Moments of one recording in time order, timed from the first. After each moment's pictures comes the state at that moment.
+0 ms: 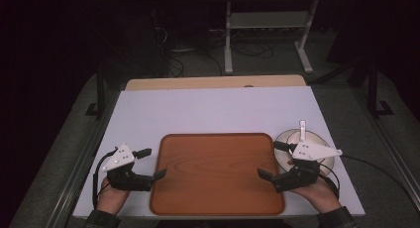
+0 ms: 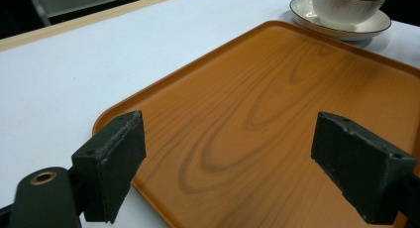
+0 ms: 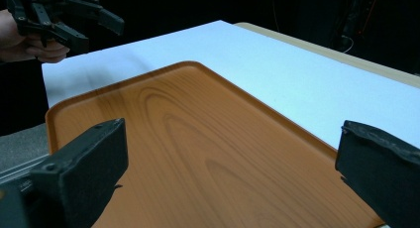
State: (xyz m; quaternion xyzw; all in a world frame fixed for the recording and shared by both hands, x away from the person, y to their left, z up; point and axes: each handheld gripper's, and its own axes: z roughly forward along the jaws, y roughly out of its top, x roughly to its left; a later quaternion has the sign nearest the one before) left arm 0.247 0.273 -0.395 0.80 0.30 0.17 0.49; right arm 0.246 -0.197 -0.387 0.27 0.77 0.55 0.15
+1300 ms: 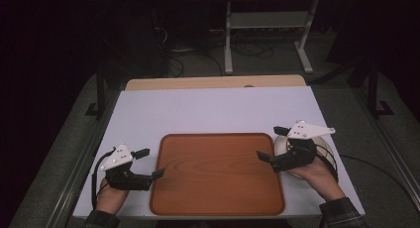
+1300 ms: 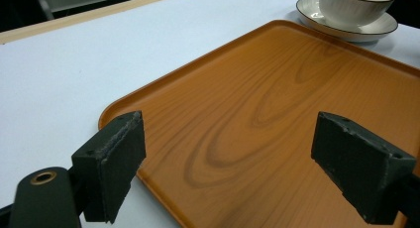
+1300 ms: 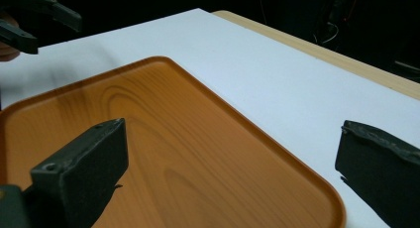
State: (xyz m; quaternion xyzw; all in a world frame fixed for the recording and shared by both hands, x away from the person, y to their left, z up) left arm 0.249 0.278 -0.398 0.79 0.31 0.17 0.49; right arm 0.288 -0.198 -0.373 0.29 0.79 0.52 0.17
